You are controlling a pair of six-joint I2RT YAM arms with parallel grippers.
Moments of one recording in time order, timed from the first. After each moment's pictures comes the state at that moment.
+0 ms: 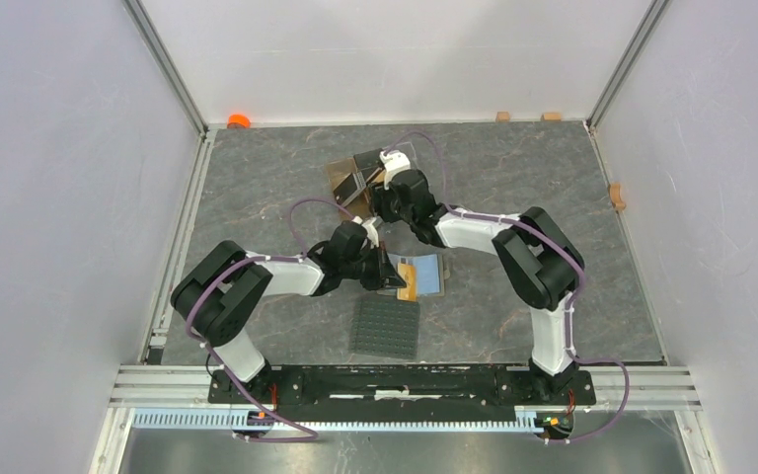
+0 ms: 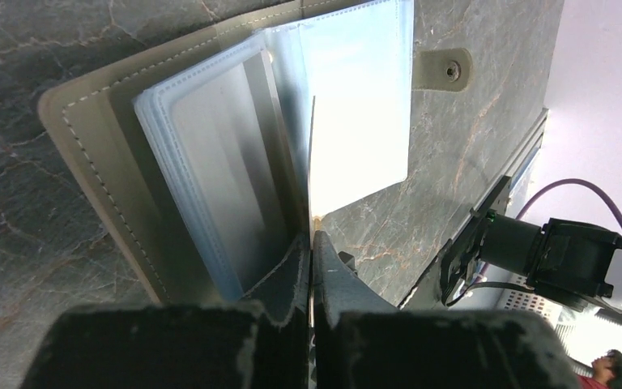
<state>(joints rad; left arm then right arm) -0.69 1.68 0.67 0.30 0.42 -0.82 0.69 2.02 1.24 0.29 0.12 0.21</state>
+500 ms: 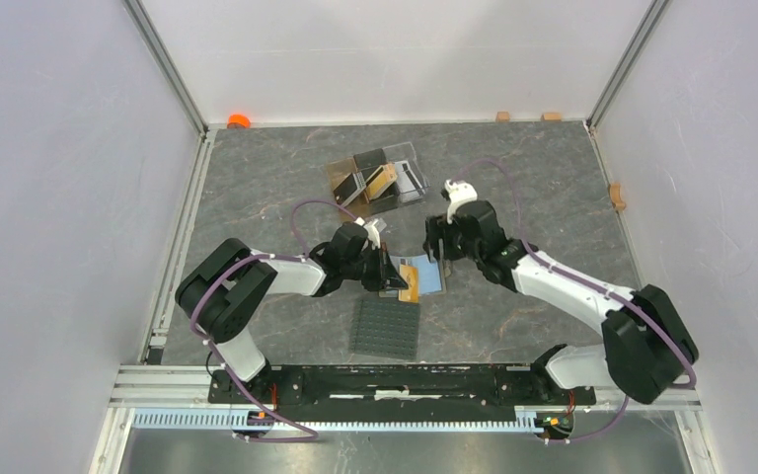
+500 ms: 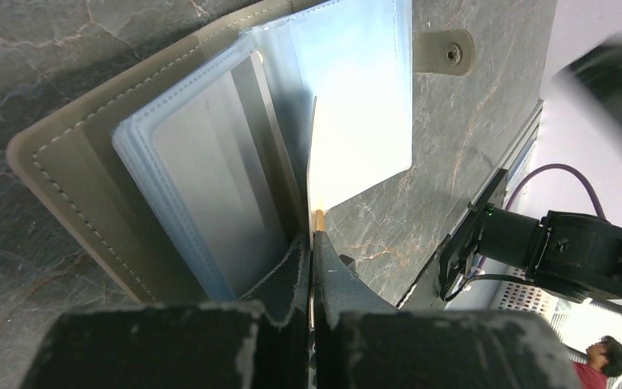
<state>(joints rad) -0.70 1.70 0.67 0.34 0.45 -0.82 0.61 1.37 0.78 -0.01 0.10 0.25</state>
